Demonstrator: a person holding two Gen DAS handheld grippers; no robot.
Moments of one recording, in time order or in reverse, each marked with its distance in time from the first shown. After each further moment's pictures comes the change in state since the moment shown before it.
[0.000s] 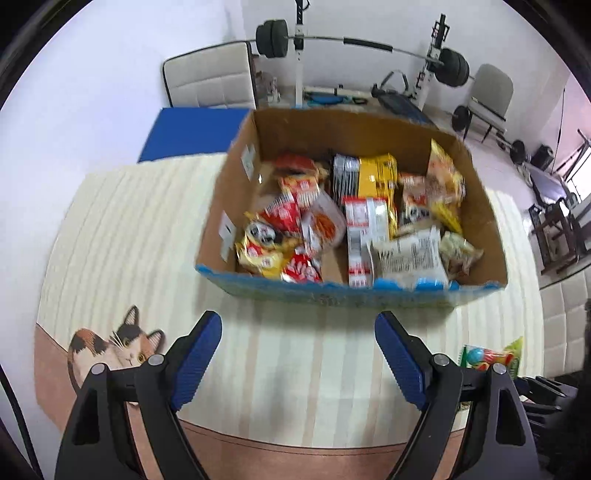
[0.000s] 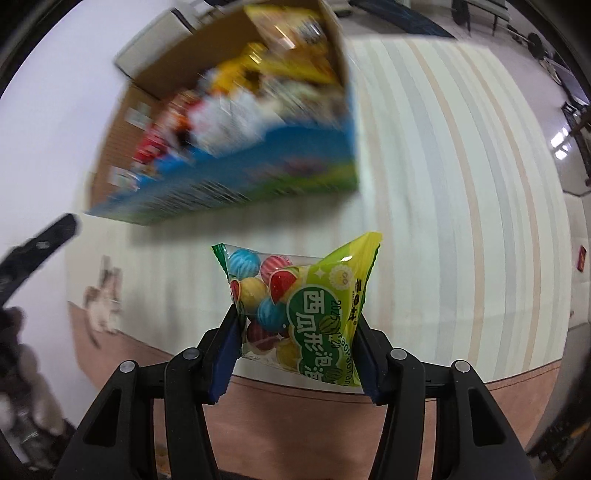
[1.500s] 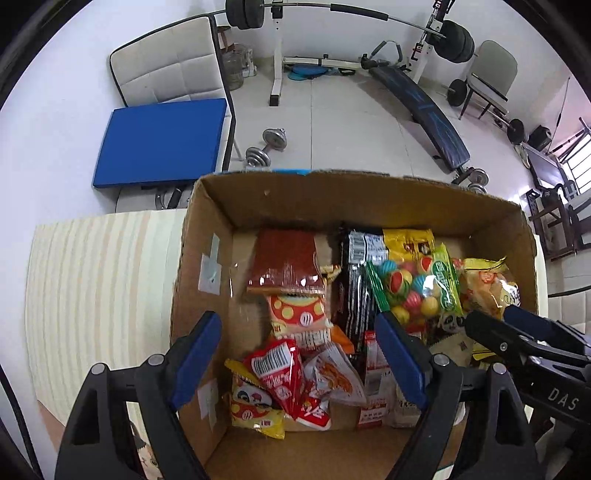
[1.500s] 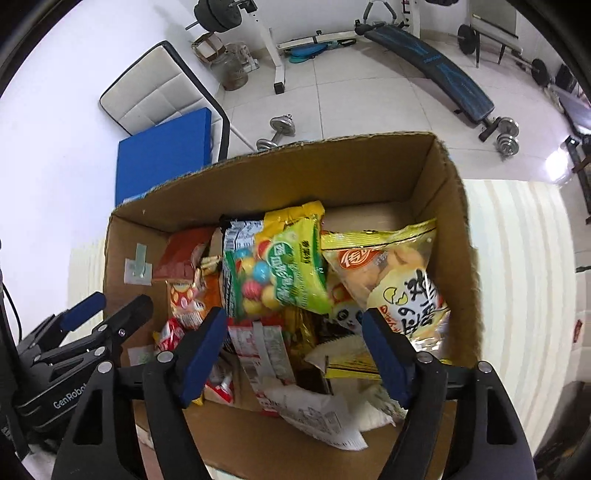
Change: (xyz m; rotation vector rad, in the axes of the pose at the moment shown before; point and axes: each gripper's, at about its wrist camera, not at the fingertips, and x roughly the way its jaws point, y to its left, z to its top) left arm 0.119 0.001 0.171 0.080 0.172 -0.067; right arm 0.050 0.116 0.236 0.009 -0.053 -0.084
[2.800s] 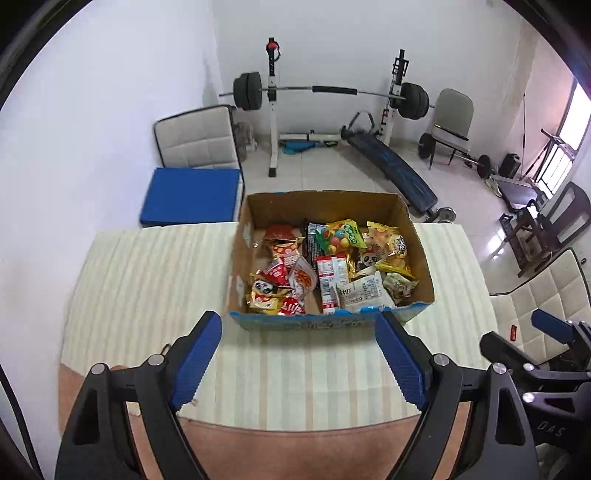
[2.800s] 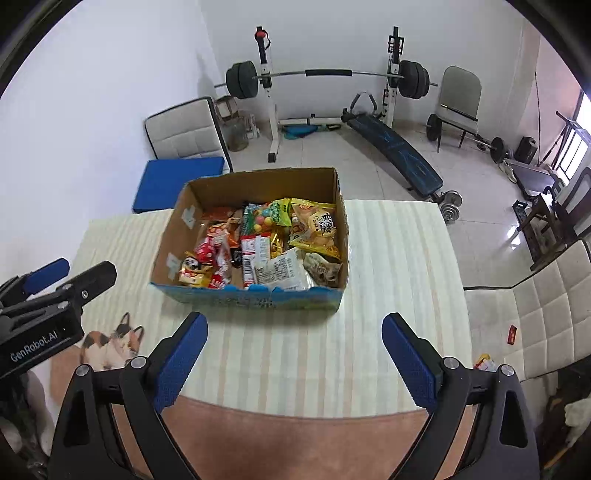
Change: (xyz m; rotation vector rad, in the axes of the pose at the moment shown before) left arm -0.233 -0.030 -0.201 0.028 -0.330 0.021; right arm -0.237 0.009 -0.248 -0.138 -0.346 -0.131
